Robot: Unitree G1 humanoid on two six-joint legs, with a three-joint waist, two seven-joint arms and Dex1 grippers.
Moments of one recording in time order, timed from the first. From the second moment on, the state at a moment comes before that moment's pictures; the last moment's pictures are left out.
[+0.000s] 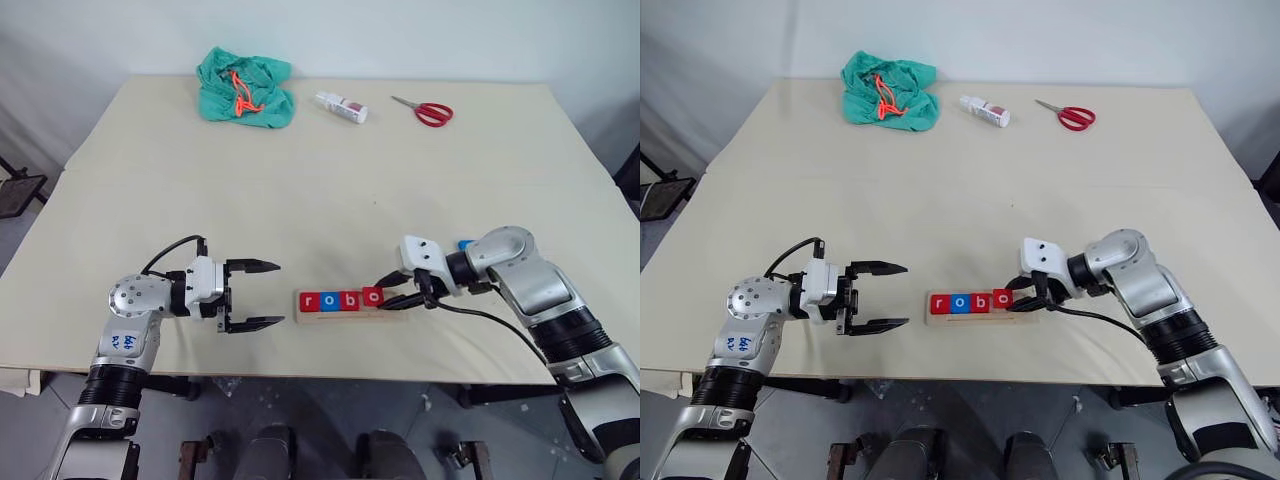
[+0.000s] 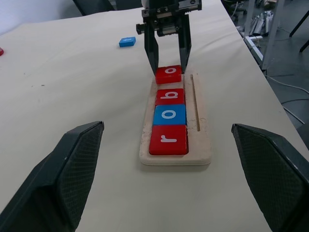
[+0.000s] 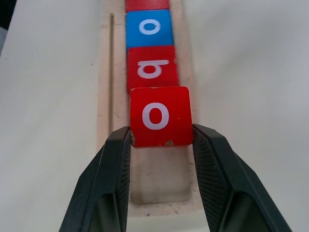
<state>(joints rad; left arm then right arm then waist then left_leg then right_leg) -0.39 0.56 0.02 0.25 -0.37 -0.22 -1.31 -0.70 -0.71 0.34 0.16 0.12 0.31 1.39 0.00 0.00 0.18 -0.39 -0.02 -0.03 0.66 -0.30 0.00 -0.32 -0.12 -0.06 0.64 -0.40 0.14</state>
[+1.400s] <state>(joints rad) -0.45 0.52 0.00 0.34 -0.37 -0.26 -1.32 -0.13 -0.76 -0.37 -0.05 0.24 0.48 0.87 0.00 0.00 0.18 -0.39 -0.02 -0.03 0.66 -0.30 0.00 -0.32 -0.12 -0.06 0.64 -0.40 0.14</state>
